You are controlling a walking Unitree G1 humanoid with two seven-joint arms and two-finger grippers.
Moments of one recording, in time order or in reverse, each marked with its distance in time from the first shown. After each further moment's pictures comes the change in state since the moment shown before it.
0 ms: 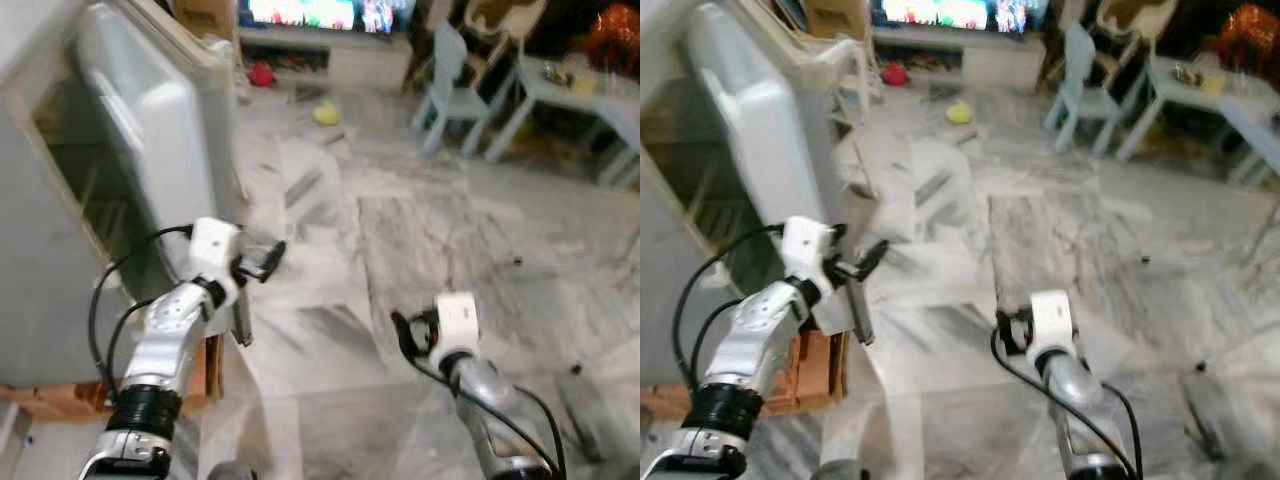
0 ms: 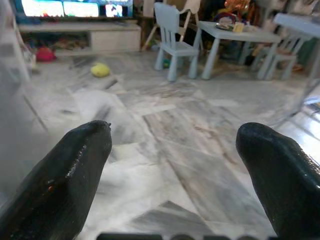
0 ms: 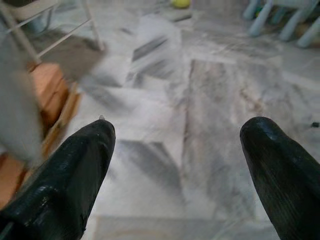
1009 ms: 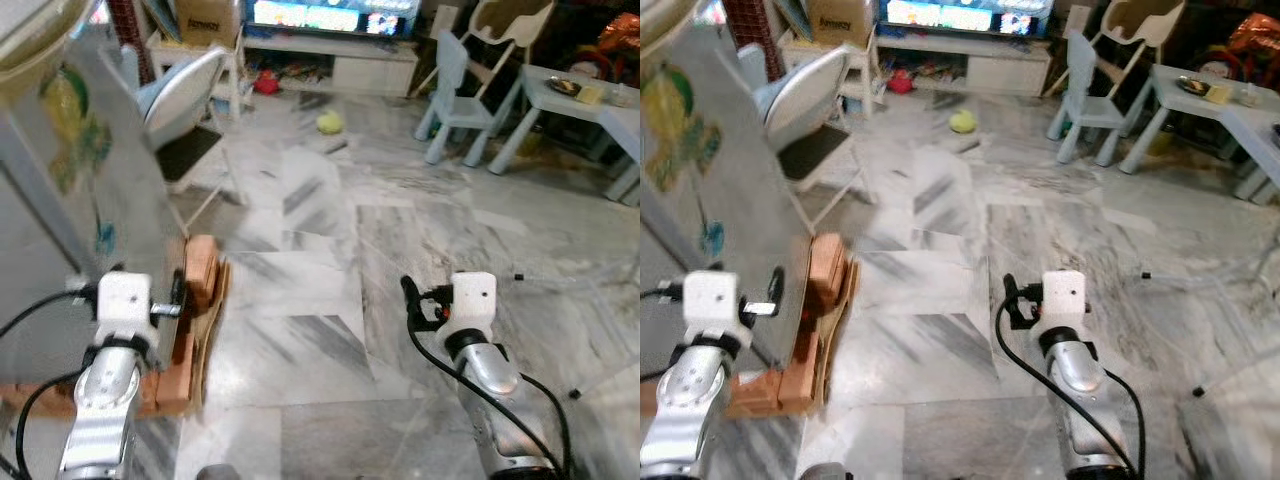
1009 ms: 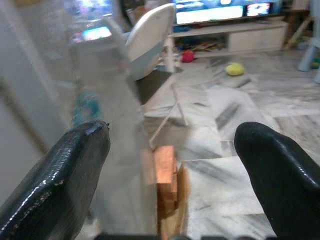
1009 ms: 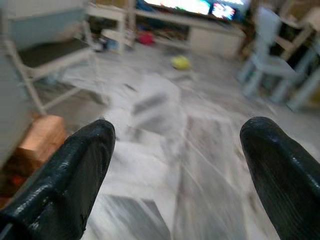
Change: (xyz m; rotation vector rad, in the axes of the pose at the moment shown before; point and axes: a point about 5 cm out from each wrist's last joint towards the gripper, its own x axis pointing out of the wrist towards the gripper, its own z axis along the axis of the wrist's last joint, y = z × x) left arm -0.082 0.039 -0.020 0.175 0.002 0.488; right arm -0.005 0.004 0.036 0.010 -0.226 -0.058
